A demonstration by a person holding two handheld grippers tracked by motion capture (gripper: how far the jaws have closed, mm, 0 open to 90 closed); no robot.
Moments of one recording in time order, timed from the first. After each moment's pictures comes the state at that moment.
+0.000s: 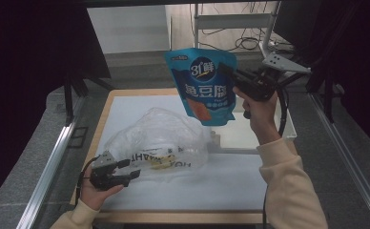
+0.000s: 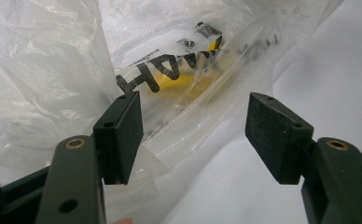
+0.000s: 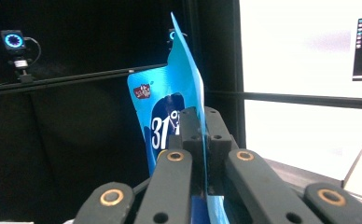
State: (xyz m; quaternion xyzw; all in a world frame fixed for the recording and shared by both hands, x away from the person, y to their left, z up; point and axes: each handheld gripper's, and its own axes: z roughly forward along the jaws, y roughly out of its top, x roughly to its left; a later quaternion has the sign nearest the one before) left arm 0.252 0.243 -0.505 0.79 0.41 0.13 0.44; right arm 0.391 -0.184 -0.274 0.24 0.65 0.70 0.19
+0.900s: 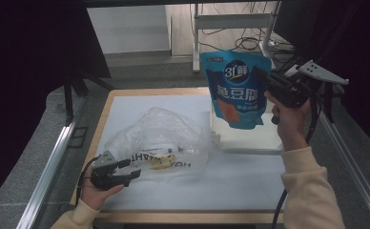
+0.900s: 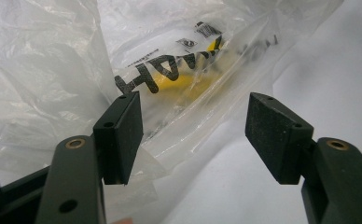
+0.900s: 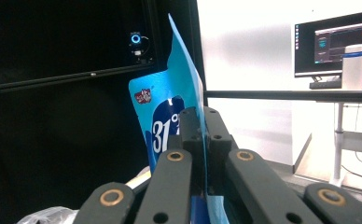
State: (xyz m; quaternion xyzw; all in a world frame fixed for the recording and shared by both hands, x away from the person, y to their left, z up) left arm 0.253 0.242 -0.504 0.79 0.41 0.13 0.44; right arm 0.384 -0.256 -0.285 0.29 0.63 0.68 0.23
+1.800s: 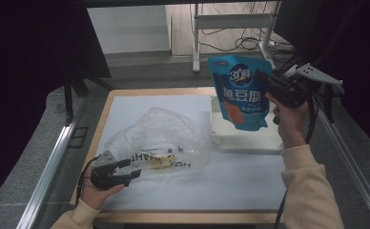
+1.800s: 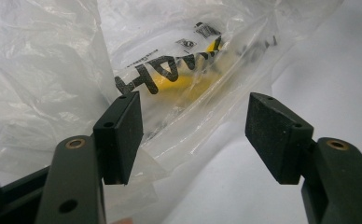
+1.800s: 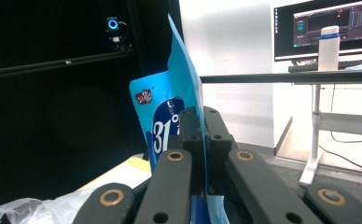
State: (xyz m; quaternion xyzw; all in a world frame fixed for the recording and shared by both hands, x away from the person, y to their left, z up) left arm 0.253 0.242 -0.504 0.79 0.41 0.12 0.44; right arm 0.407 -0.268 -0.307 0.32 0.64 0.66 0.24
